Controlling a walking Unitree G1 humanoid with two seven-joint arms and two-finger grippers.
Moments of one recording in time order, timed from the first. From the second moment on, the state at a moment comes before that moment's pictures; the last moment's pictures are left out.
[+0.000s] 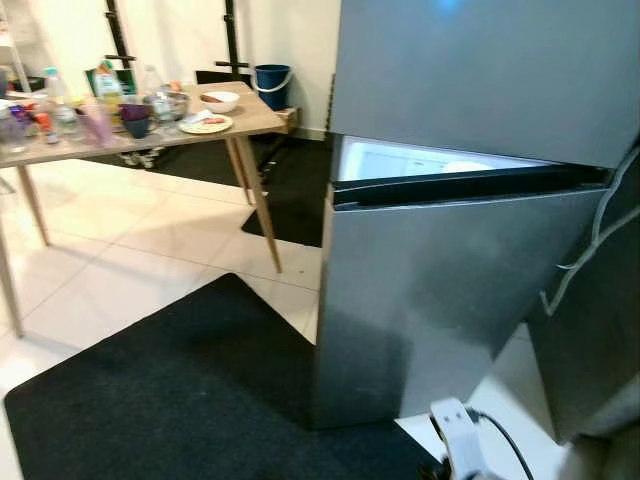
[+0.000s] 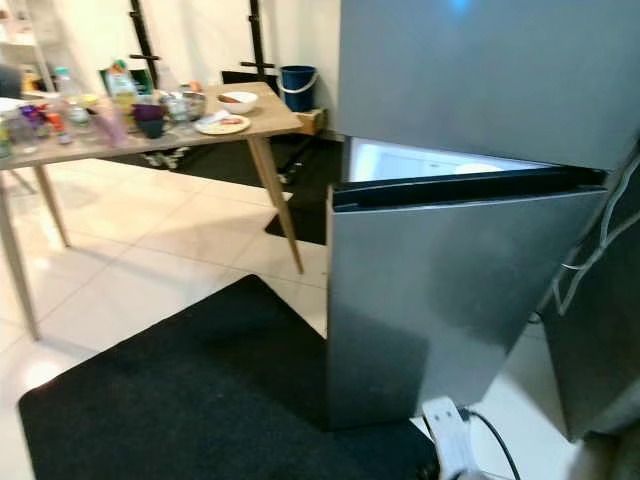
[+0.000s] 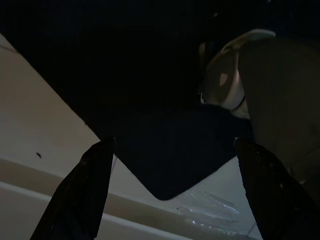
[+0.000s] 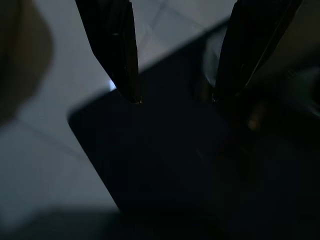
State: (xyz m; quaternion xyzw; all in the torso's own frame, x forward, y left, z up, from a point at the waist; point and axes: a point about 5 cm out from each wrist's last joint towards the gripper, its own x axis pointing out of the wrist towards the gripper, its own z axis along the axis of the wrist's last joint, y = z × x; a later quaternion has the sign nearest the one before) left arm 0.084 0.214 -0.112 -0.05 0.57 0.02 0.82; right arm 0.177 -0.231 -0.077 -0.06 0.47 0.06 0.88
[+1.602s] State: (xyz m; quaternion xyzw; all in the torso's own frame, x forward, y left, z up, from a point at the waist) left arm 0.093 0.208 -0.112 -0.03 0.56 0.01 0.83; right arm 0.130 -0.250 -0.092 -0.10 0.54 0.01 0.83
